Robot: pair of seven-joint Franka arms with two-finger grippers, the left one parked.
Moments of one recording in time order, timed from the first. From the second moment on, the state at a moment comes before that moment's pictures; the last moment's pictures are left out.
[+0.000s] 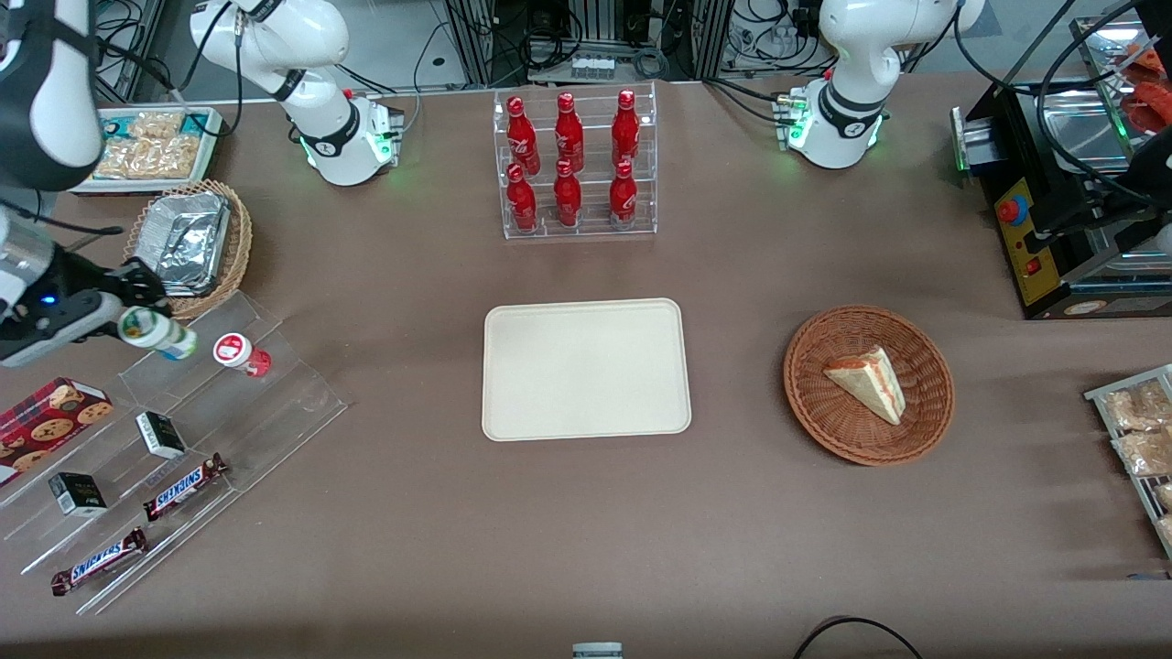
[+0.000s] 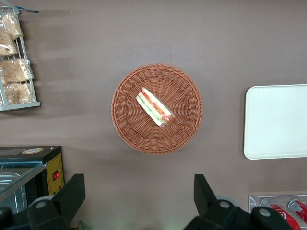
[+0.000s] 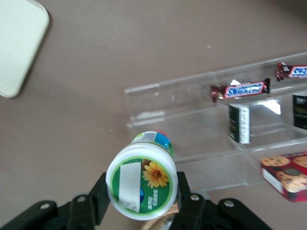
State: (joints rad) arm 0.02 -0.04 -0.07 -1.83 0.02 1.77 -0.56
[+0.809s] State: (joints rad) arm 0.46 0.17 -0.07 -1.64 0.07 1.75 0.19
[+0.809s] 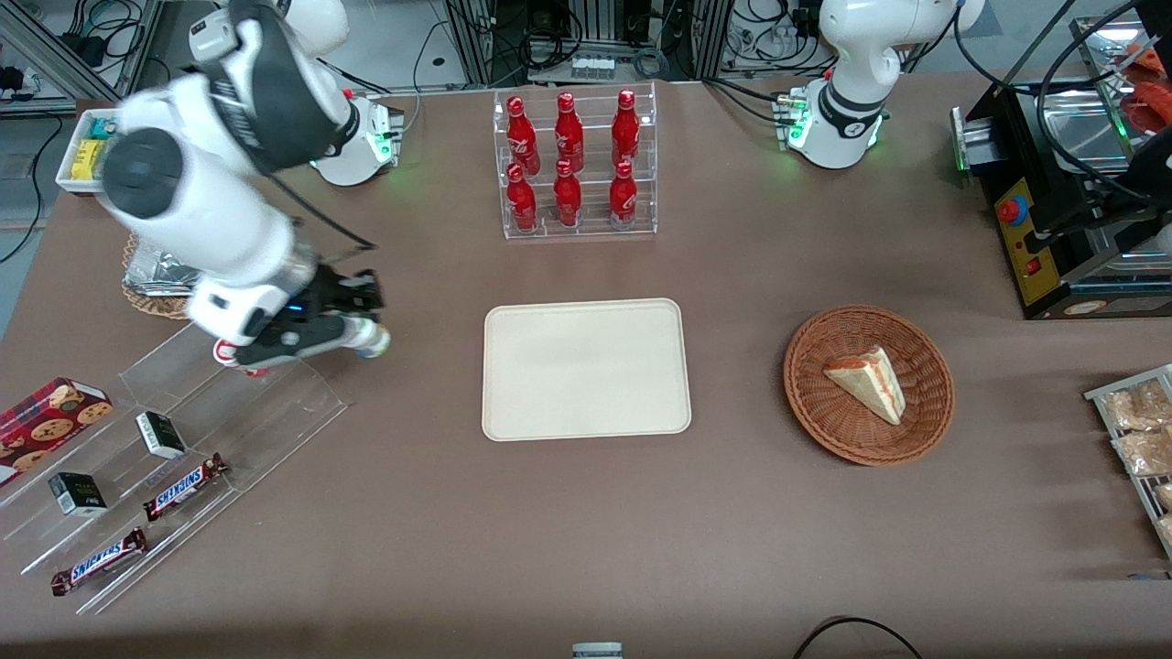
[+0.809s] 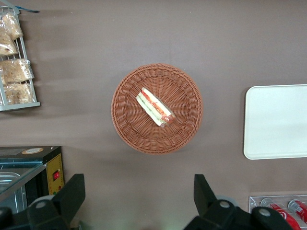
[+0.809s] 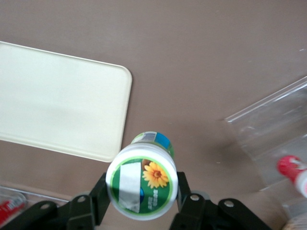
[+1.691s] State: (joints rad) arm 0.75 0.52 -0.07 -1.58 0.07 2.14 0.69
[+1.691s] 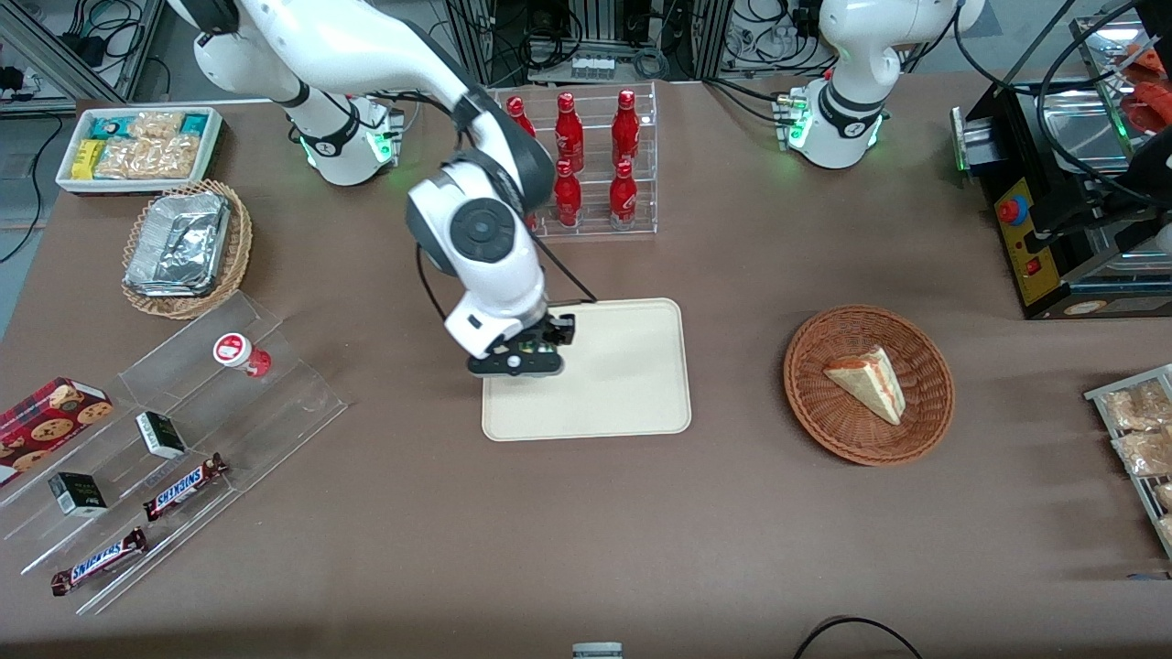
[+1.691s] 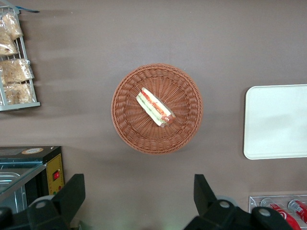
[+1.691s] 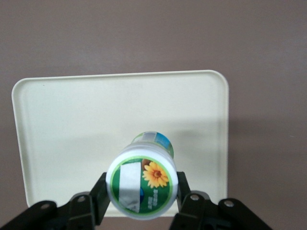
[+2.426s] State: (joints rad) arm 0.83 0.66 -0.07 -1.58 0.07 2.30 0.79
